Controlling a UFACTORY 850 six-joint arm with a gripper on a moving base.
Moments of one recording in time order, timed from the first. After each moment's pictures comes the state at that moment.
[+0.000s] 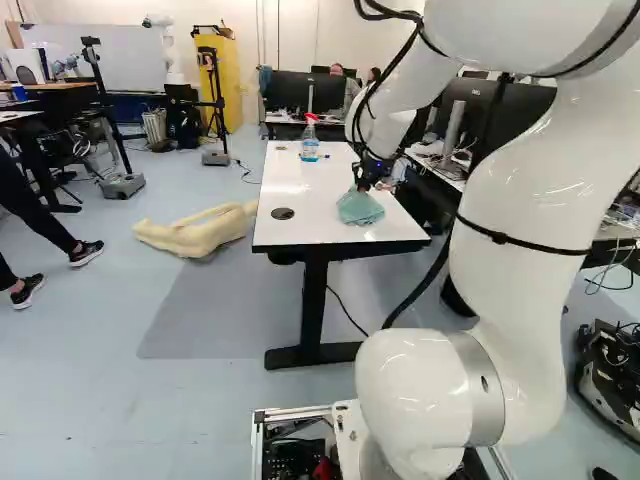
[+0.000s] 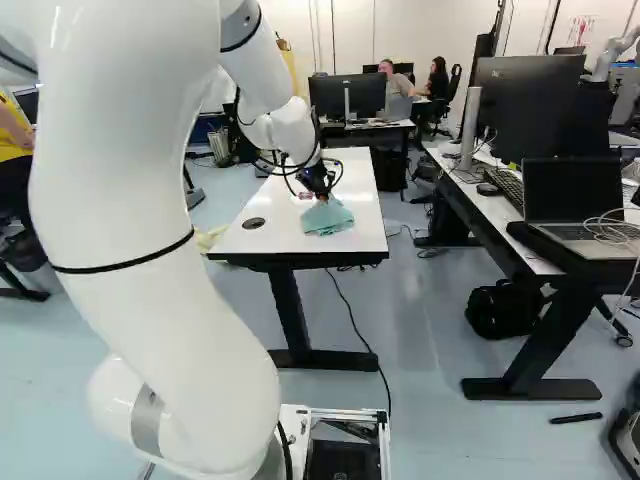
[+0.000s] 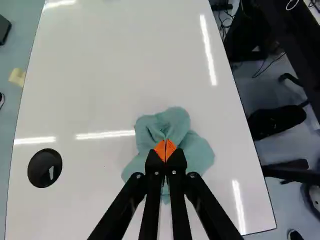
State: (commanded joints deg) arm -7.4 -9.6 -57.6 0.0 -11.9 0.0
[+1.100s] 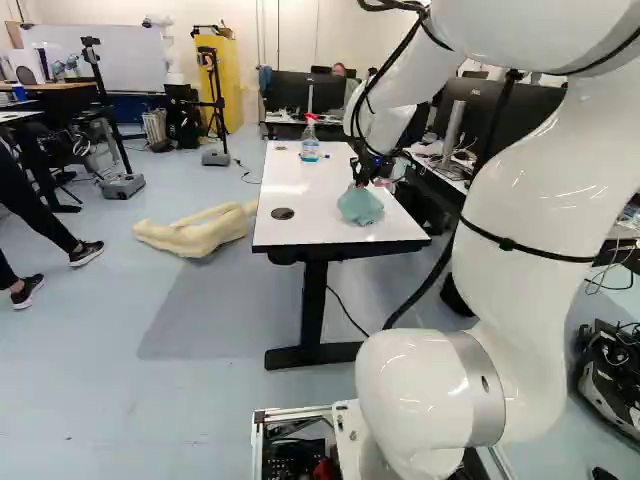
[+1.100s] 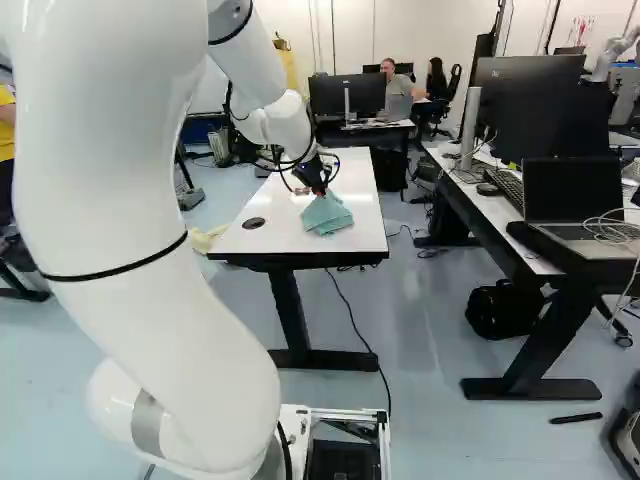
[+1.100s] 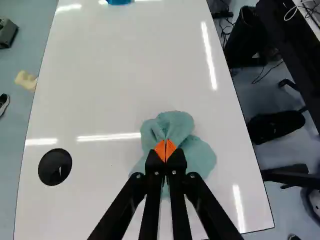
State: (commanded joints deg) arm -5.8 -7.6 -57.2 0.0 -11.9 0.0
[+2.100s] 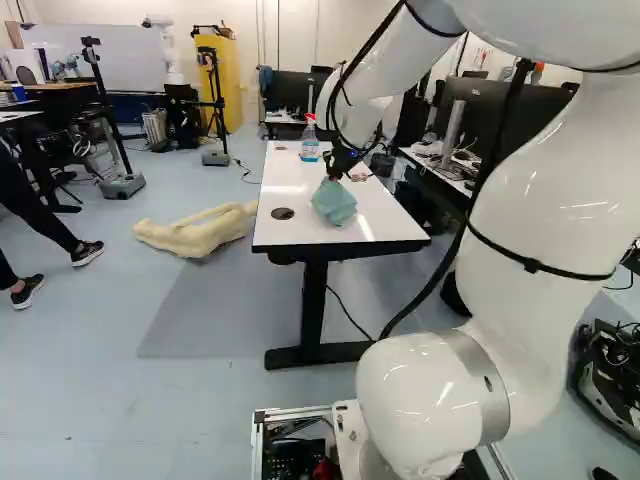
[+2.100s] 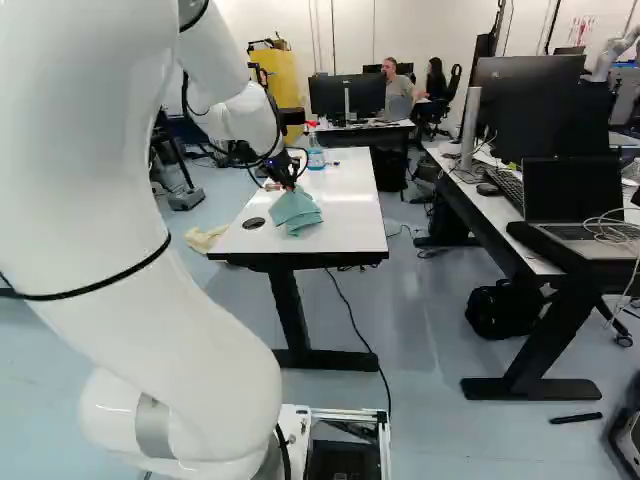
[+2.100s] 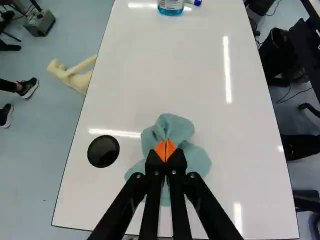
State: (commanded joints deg) arm 3.4 -3.5 -54.8 0.0 -11.9 0.0
